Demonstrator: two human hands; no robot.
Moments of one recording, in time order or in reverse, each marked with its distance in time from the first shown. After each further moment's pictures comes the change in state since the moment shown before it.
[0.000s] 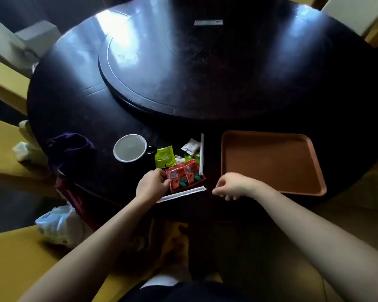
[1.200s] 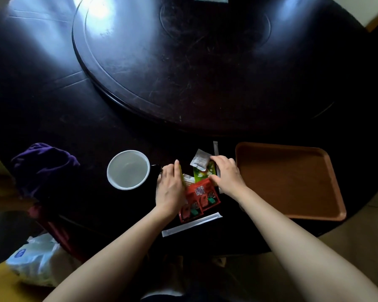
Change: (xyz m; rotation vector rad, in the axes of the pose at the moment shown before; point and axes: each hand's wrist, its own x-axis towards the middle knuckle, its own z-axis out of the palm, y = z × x) left_hand 0.093 -0.006 0.041 0.143 0.053 0.214; right_hand 0.129 -0.027 -0.016 -0.025 0.603 -0.116
